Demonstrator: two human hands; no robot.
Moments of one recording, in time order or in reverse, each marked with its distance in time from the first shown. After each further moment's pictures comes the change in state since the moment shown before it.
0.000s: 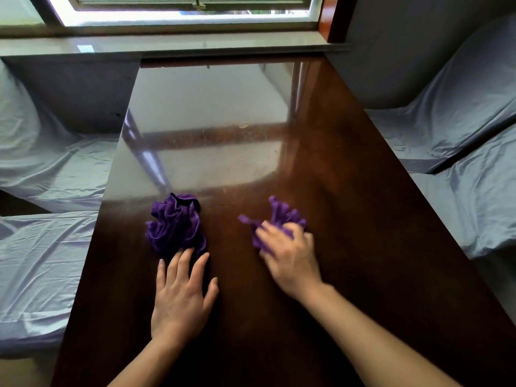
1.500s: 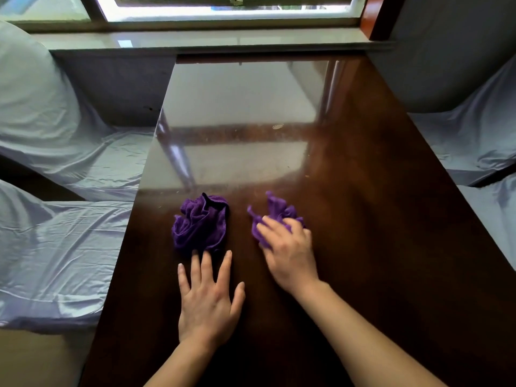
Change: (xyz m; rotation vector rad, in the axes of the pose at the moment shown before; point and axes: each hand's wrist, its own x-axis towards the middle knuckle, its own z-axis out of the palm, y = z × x) left_hand 0.003 -0.003 0.005 0.048 -0.013 -0.084; right_hand 0.047 -0.051 0.021 0.060 -0.005 -0.033
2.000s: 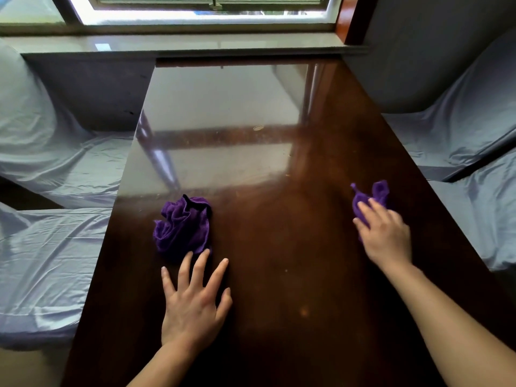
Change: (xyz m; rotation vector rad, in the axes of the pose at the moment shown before) left_hand -0.006 0.001 -0.003 -0.015 -0.012 0.126; right_hand -0.027 0.196 -0.066 -0.238 0.023 0.406
